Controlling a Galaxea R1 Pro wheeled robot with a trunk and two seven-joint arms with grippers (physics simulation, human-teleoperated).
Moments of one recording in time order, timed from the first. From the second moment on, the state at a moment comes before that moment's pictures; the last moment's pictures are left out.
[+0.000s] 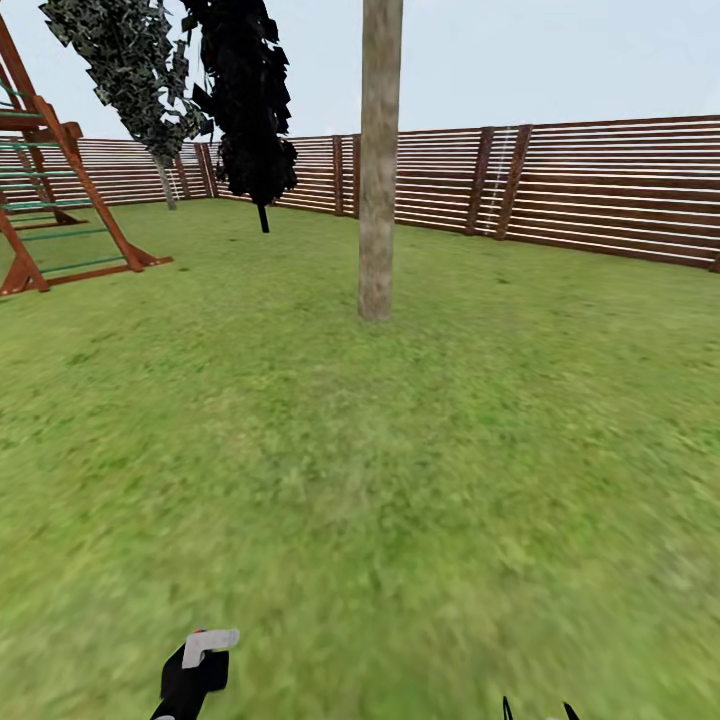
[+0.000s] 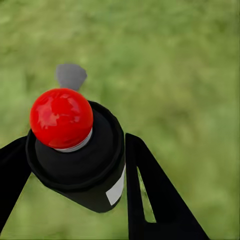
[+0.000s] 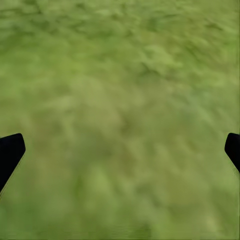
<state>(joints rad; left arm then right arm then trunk) -0.29 0.00 0.16 -0.52 -0.11 -0.22 0.08 -0.30 -0.06 -0.22 -0.02 0.25 -0.90 -0.16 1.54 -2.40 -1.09</state>
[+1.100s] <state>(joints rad) -0.29 0.00 0.16 -0.52 -0.11 -0.22 0.08 -0.30 -0.07 -0.22 -0.02 0.25 -0.90 -0.16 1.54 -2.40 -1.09</state>
